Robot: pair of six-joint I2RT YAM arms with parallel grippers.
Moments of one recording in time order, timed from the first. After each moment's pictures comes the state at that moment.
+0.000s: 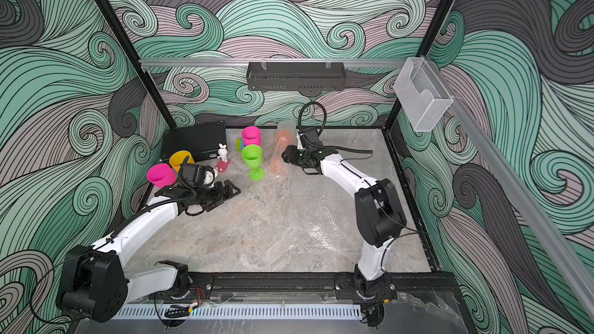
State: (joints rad) left arm -0.21 1.21 0.76 -0.53 0.38 -0.64; right arm 0.47 1.84 1.41 -0.31 -0.24 0.62
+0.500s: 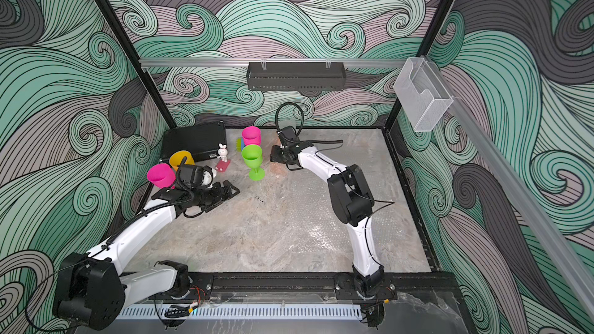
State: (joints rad) left arm -0.21 1.17 0.75 -0.54 0.38 -0.64; right arm 0.57 2.14 1.74 -0.47 -0.05 0.53
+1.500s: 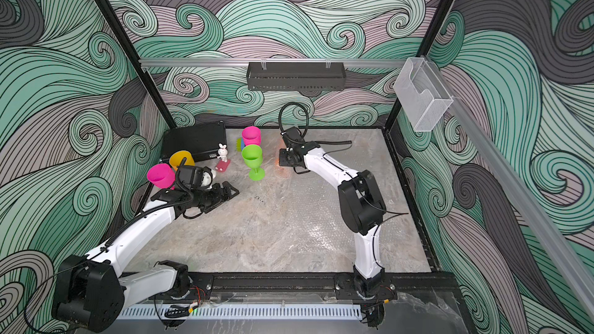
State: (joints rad) left arm -0.21 1.15 0.75 -0.55 0.37 -0.64; right arm 0.54 1.95 1.61 -0.56 0.00 0.48
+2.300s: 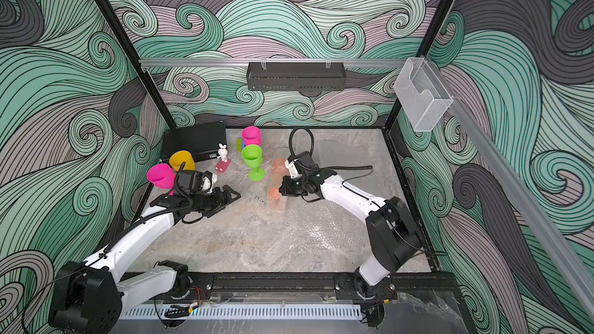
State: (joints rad) left arm -0.21 1.10 0.67 -0.49 0.47 -0.68; right arm 0.62 1.56 1.04 -0.41 -0.40 0.53
